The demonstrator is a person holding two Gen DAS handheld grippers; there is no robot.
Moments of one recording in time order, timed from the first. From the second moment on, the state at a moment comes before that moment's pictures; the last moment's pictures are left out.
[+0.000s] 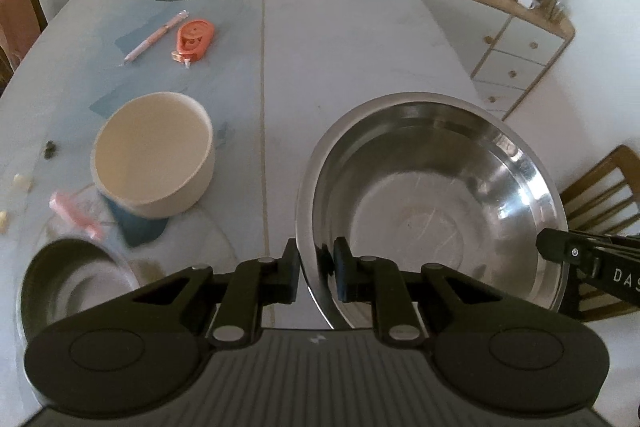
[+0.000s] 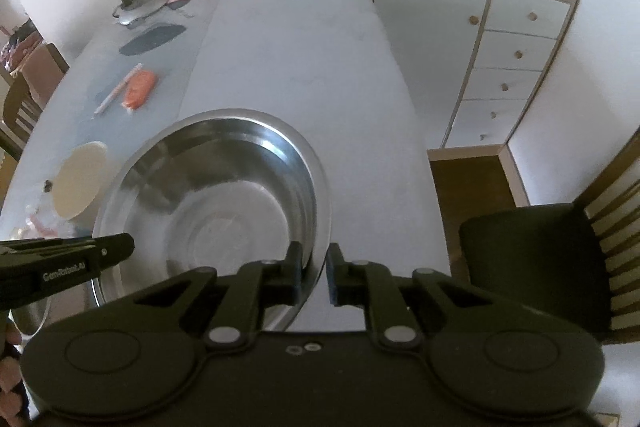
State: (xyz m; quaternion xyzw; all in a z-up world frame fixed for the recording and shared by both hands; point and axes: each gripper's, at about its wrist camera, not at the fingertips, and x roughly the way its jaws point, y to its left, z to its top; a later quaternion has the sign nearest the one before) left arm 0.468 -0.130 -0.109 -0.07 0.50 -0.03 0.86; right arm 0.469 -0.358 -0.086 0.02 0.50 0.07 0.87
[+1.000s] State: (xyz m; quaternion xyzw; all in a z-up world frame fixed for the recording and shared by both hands) left arm 0.208 0.014 -0.036 -0.05 0.47 -0.05 0.88; right arm 0.219 -0.236 -0.011 0.04 0.45 0.10 0.89
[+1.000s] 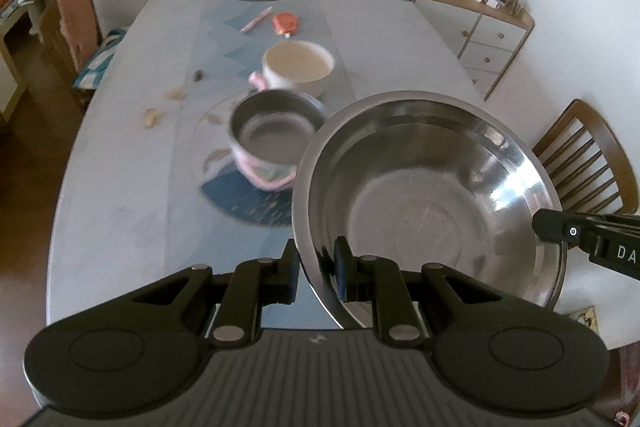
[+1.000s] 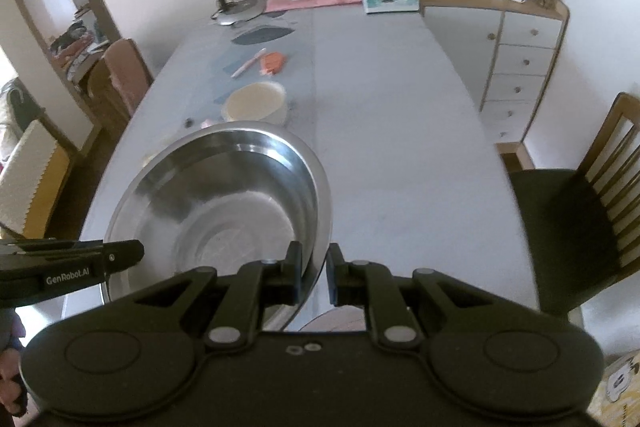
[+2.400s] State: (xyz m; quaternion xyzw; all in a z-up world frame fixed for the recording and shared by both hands) left arm 0.087 0.154 -0.168 -0.07 0.52 0.06 0.85; right arm 0.131 -0.071 -0.149 -0.06 0.53 0.22 0.82
